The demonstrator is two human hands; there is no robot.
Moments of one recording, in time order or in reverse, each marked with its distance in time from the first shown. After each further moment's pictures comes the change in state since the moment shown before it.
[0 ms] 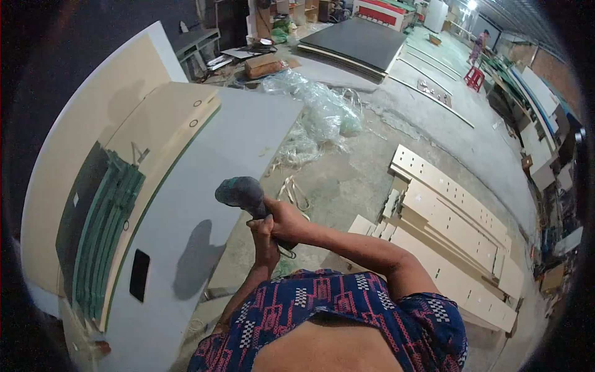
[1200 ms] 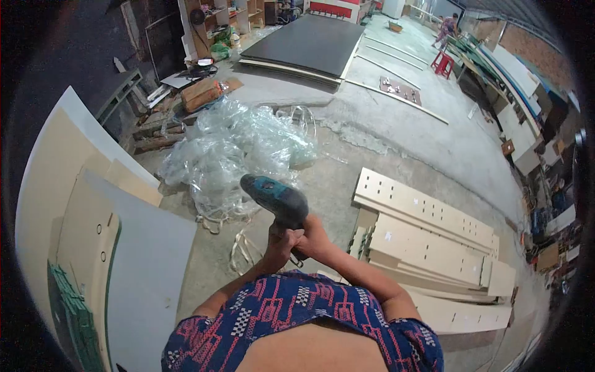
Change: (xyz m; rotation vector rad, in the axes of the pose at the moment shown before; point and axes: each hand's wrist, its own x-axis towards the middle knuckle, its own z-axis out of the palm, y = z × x) left_hand 0.329 -0.137 0.277 0.333 -0.593 0.195; right_hand 0.106 0.179 -0.362 0.170 0.482 -0.014
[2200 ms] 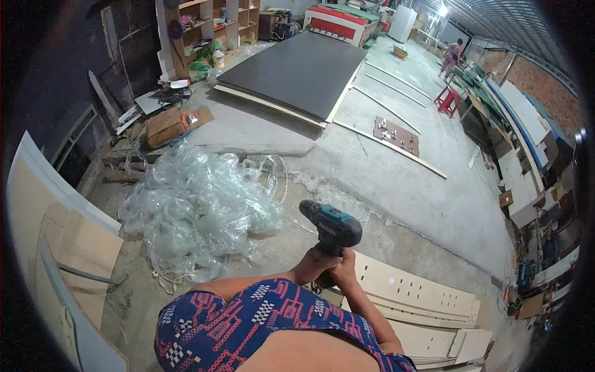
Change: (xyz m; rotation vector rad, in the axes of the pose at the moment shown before) left_hand 0.435 -0.144 0.179 -0.308 -0.333 -0.533; right_hand 0.271 0.186 -0.337 -0.033 0.384 0.149
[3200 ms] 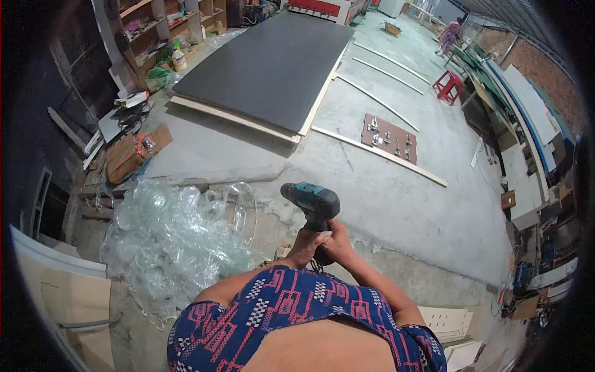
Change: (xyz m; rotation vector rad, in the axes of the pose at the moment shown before) left_hand 0.408 0.076 -0.081 -0.075 0.215 0.015; right_hand 0.426 0.050 -0.098 -0.012 -0.192 0.019
